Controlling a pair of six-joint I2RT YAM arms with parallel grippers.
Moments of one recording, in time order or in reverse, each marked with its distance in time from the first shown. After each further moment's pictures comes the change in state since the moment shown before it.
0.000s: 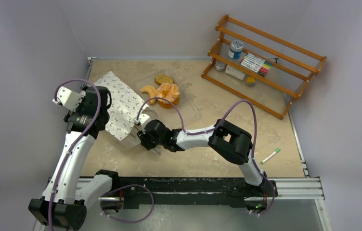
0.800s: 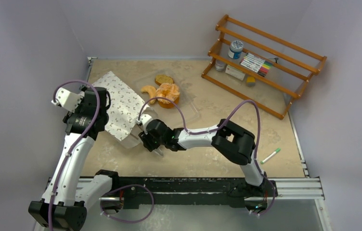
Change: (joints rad) left arm 0.005 -0.019 -0.009 0.000 0.001 -0.001; right arm 0.000 -0.050 -0.029 -0.093 0.000 0.010
